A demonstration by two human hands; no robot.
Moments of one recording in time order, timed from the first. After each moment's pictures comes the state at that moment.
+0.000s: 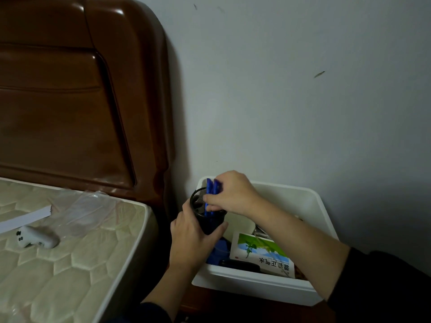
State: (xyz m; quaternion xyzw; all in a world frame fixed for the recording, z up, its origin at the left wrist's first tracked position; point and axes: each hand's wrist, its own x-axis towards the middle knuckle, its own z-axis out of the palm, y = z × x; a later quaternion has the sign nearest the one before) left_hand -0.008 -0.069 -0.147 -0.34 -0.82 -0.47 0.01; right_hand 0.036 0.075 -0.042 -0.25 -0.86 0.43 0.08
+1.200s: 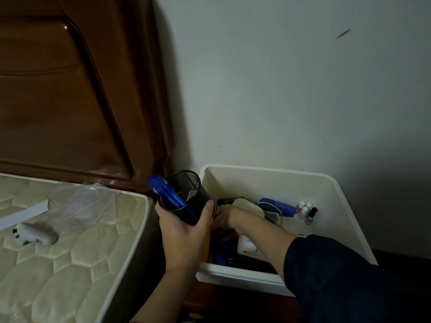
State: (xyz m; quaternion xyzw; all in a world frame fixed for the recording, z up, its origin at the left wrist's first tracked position) left_hand -0.013 -0.071 -0.150 -0.17 -0.73 -0.66 -0.01; right_hand -0.001 0.090 -0.182 -0.39 -0.71 0.54 -0.20
